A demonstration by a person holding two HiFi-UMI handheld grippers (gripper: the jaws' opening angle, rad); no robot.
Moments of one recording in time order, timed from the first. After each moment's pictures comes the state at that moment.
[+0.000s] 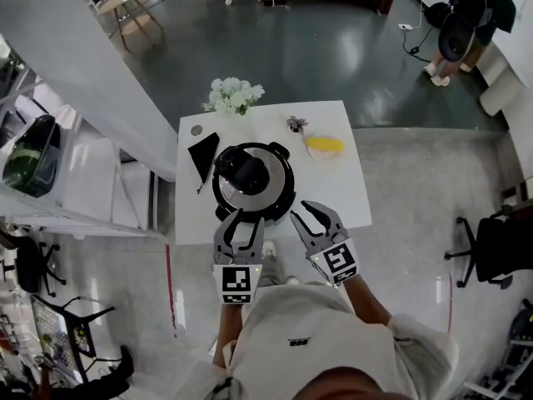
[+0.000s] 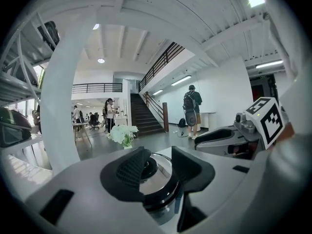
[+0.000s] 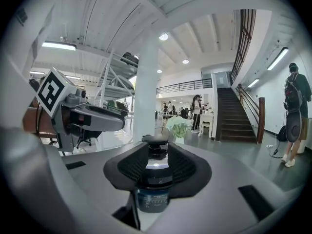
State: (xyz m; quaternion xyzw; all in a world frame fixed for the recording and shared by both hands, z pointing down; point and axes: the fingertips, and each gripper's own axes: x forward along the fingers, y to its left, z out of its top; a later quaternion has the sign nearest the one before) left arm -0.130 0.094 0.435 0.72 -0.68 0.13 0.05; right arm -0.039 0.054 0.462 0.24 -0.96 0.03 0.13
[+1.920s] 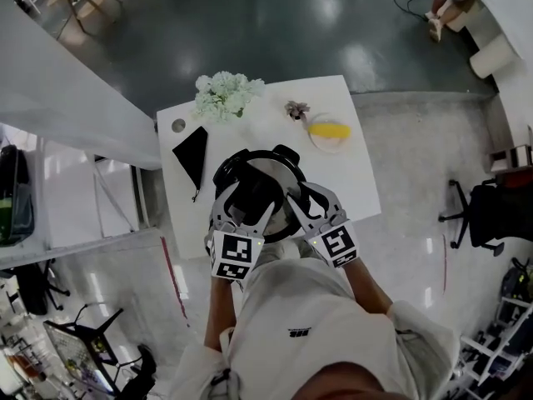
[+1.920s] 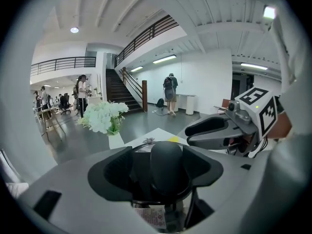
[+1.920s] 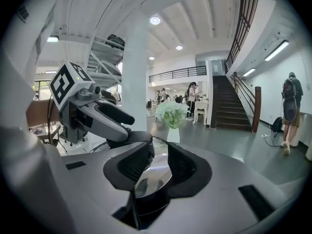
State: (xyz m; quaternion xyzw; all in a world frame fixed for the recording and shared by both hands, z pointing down) left arm -0.199 -0.039 0.502 0.80 -0.54 0.22 0.14; right arm -0.129 -0.053 0.505 0.27 -0.94 0.06 0.19
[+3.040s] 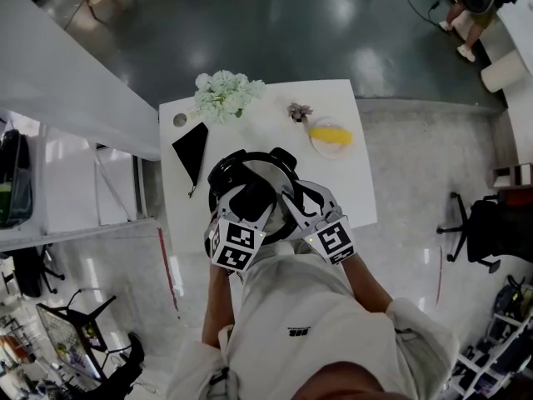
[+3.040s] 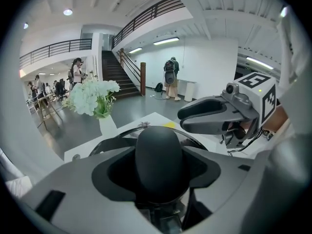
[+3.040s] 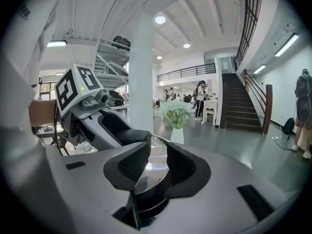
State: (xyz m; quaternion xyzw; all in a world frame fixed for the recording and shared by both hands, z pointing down) left arm -0.175 -0.044 0.546 0.78 -0.50 0.29 0.22; right arm -0.127 -0.068 0.508 0.22 -0.95 0.06 0.20
